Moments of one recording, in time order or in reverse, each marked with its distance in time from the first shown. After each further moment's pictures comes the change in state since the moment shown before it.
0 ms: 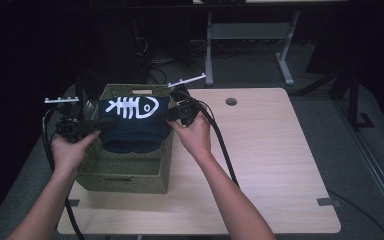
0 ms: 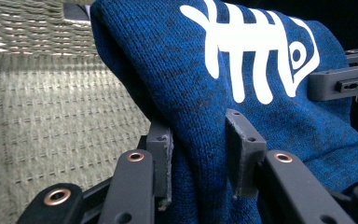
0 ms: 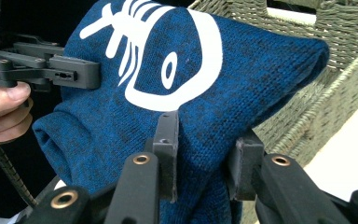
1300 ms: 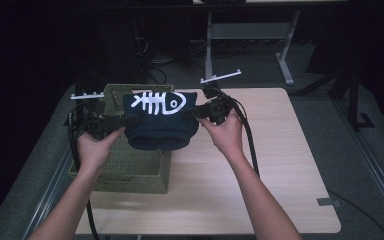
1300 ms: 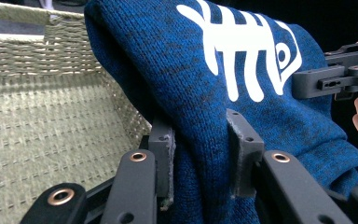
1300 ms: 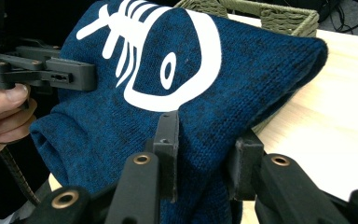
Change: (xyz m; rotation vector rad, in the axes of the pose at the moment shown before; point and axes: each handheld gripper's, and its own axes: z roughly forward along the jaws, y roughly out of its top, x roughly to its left) left arm -0.056 0.008 0.034 -0.027 -0.101 0.039; right arm -0.032 -0.014 -0.070 -0.027 -0.028 0.008
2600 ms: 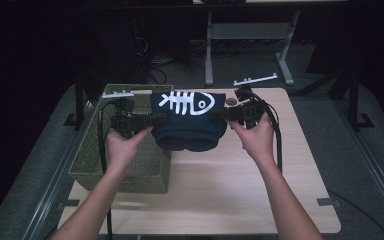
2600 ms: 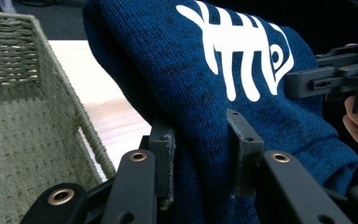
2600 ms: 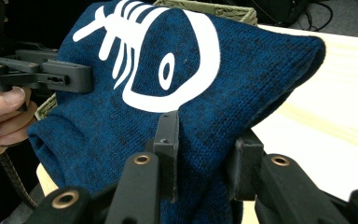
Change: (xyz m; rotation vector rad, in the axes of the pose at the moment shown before) left arm -0.047 0.002 0.047 0.005 -0.084 0.025; right arm -0.034 -0.025 -0.060 -0.039 -0.053 0.032
